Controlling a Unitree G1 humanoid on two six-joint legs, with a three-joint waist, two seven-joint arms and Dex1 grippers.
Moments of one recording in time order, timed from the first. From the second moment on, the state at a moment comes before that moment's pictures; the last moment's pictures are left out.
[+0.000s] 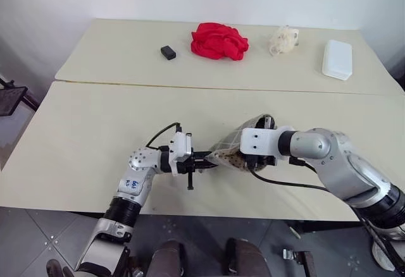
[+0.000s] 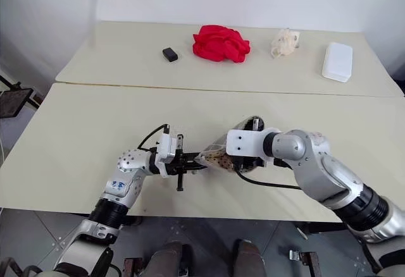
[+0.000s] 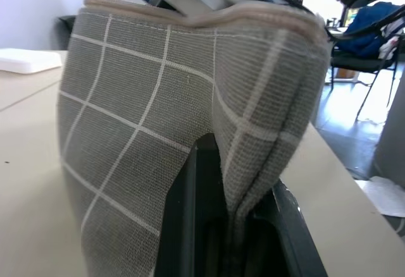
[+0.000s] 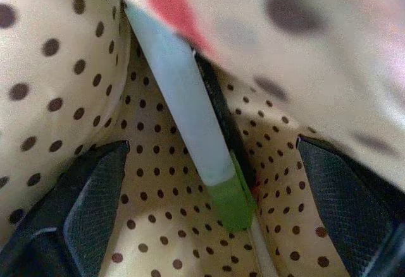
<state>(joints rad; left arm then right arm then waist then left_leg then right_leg) -0.49 0.27 -0.17 0.26 -0.35 -0.11 -1.20 -0.64 -0.90 0.52 -0.43 -0.19 0.60 0.82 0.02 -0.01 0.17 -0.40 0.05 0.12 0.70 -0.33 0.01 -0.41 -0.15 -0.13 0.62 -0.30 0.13</state>
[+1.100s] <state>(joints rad) -0.49 0.31 -0.15 0.21 -0.40 0.11 -1.27 -0.66 -0.71 0.52 -0.28 -0.41 0.50 0.89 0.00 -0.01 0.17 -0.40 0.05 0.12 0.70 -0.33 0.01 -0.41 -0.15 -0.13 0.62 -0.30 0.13</state>
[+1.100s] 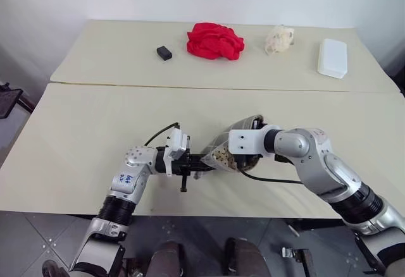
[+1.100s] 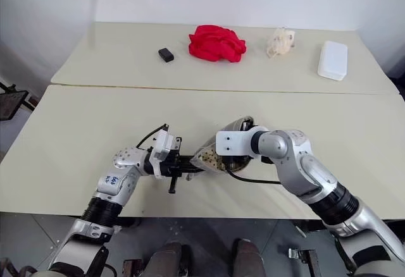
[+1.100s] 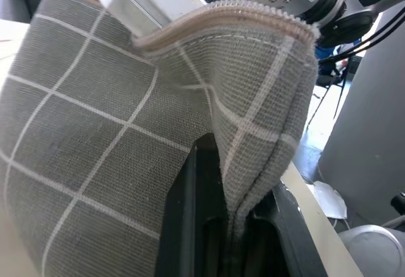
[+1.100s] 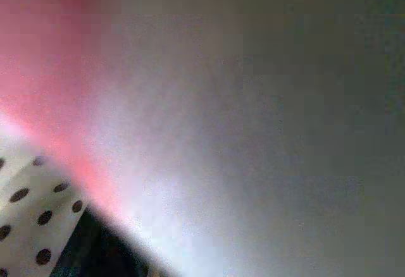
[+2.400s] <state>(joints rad) -0.56 0.36 -0.10 0.29 -0.38 -0.03 -1.30 -0.55 -0.81 0.26 -0.26 -0.13 0.11 1.00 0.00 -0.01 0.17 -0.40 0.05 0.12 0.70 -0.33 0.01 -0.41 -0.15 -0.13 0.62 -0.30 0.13</state>
